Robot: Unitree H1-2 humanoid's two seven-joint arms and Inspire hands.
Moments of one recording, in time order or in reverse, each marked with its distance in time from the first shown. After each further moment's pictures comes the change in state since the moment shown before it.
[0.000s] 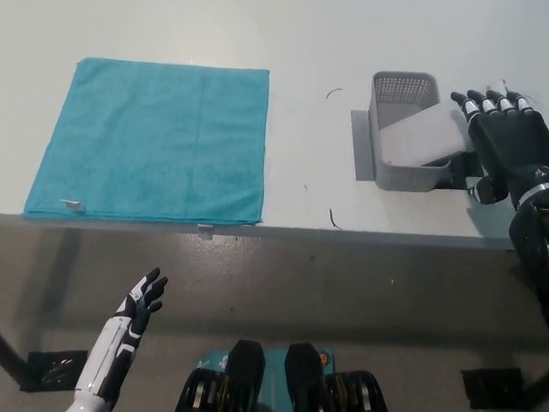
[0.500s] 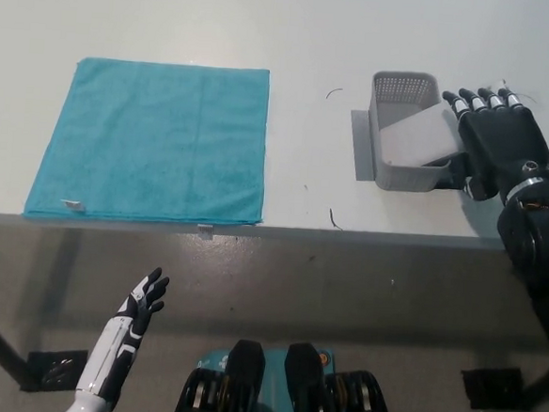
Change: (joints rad) left_arm 0.000 0.000 0.000 0.000 0.000 -0.005 -0.008; right_arm -0.030 0.003 0.050 0.032 -0.019 0.019 0.000
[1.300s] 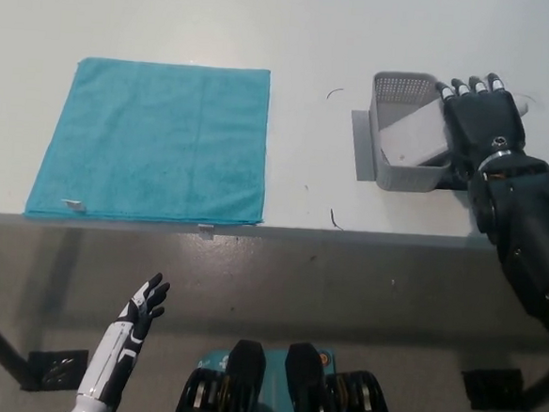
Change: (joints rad) left_arm 0.007 -0.003 0.000 0.018 0.001 -0.005 -0.001; right_arm -0.163 0.071 0.089 0.454 0.001 -0.018 -0.233
